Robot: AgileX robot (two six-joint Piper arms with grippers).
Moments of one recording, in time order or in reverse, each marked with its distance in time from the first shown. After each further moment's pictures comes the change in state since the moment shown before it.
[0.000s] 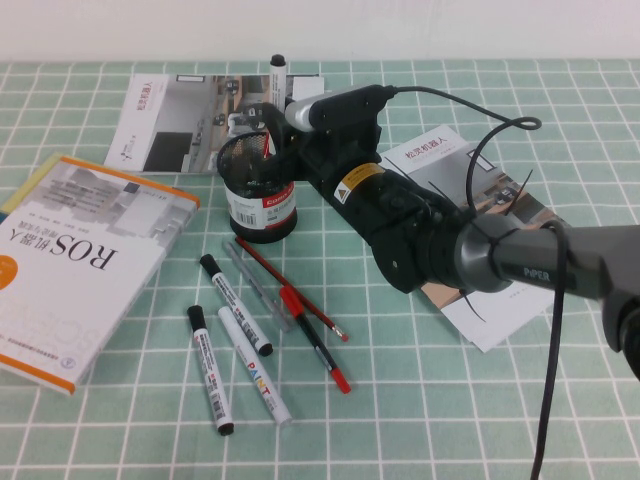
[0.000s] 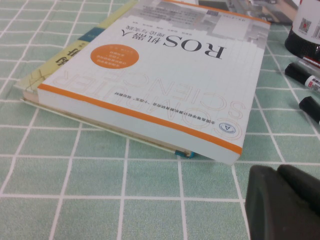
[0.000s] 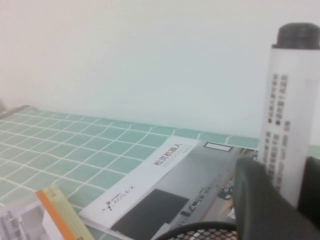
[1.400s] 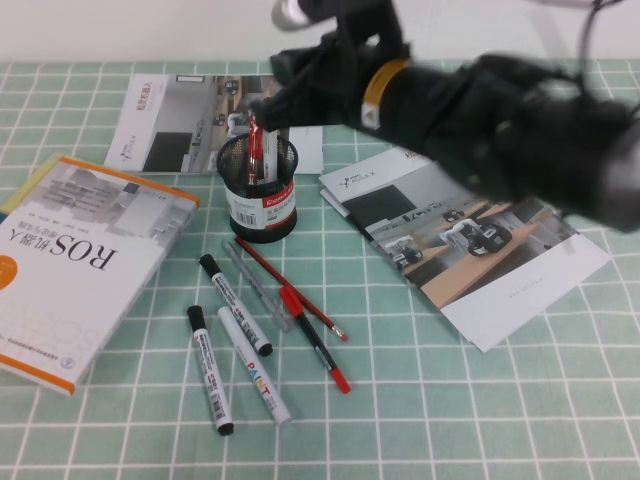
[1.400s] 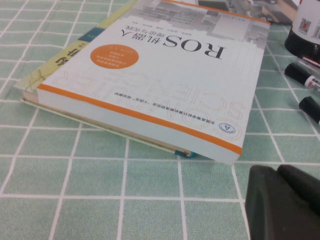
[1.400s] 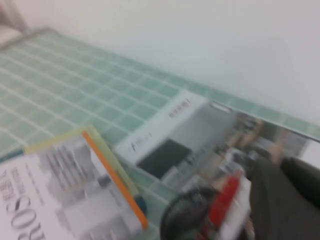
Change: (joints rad) right arm 0.025 -0.404 -0.002 -0.457 0.705 0.323; left arm 0.000 0.000 0.000 0.000 0.000 0.000
